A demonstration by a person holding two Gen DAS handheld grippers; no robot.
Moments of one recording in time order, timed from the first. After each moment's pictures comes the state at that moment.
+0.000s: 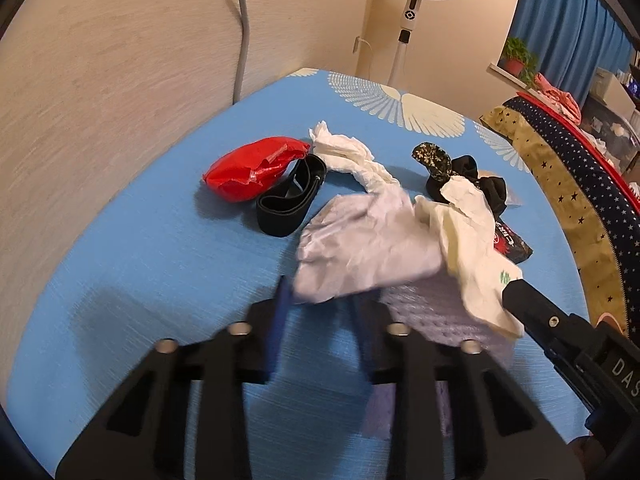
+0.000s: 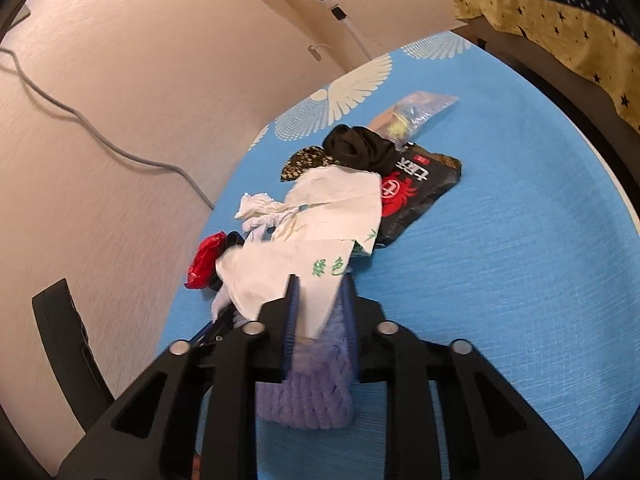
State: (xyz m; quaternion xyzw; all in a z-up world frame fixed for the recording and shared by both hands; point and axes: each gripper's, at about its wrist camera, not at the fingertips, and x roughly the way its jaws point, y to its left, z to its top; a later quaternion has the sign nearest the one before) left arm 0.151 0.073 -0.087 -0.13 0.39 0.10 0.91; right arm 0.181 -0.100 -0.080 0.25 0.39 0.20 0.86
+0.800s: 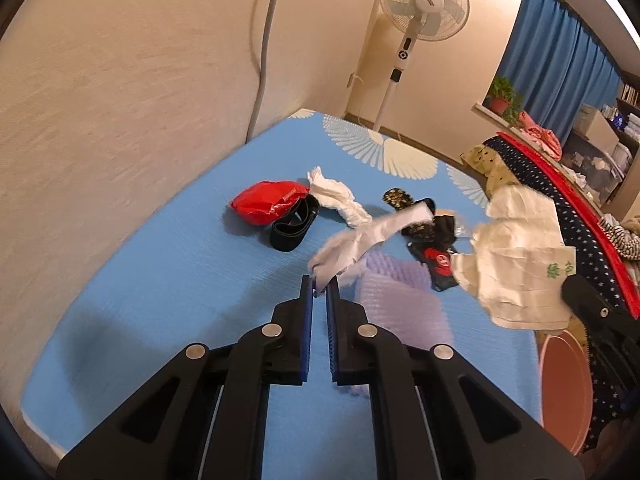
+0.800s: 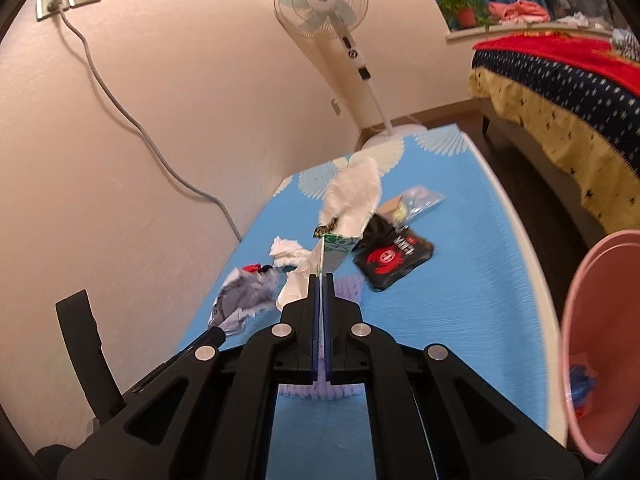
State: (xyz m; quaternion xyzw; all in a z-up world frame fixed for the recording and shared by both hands) left arm 0.096 0.076 -0.036 -0.17 0.33 0.08 0.92; right arm 0.110 -0.131 0.010 0.19 0.30 0.19 0.92
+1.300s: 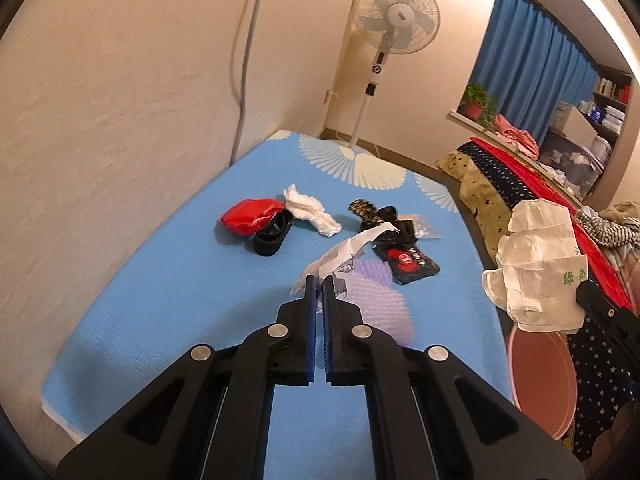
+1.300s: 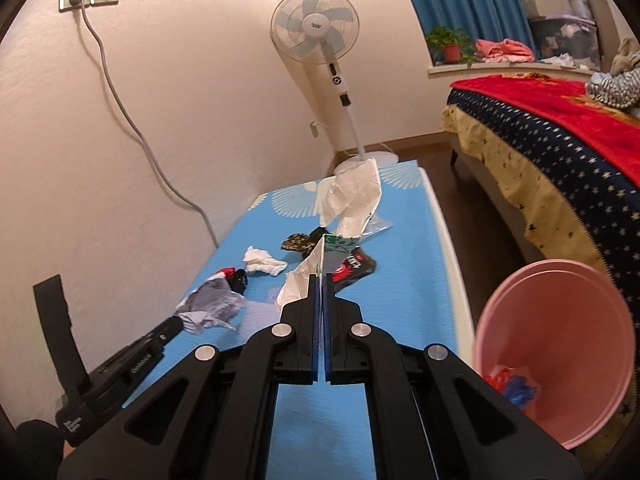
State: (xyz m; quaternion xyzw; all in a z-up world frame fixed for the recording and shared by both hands) left arm 0.061 0.060 -0.007 -0.15 0.30 0.05 0.94; right arm 0.060 -0.171 0.043 0.13 0.28 0.14 0.94
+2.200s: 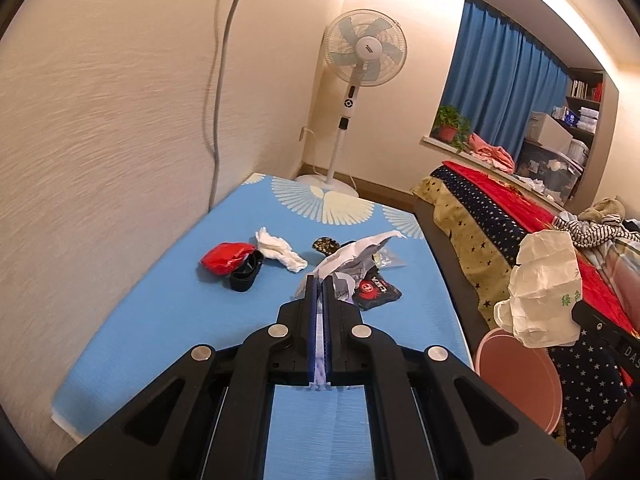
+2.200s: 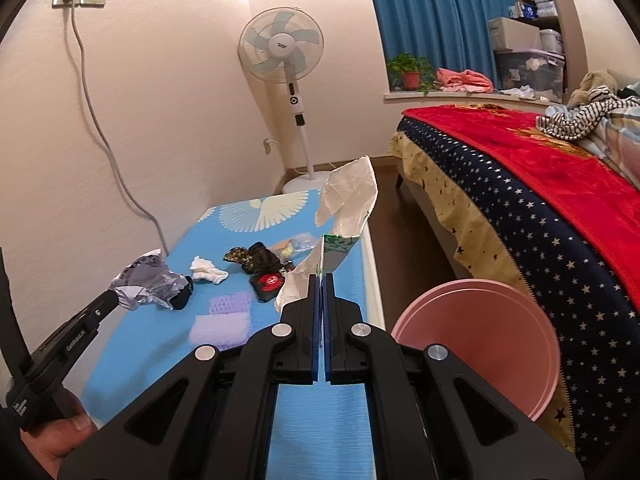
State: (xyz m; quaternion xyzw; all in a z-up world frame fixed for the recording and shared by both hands) left arm 0.039 0.036 0.028 -0.13 0.24 0.02 0.96; right arm 0.023 -0.211 0.062 0.09 0.26 0.05 0.96
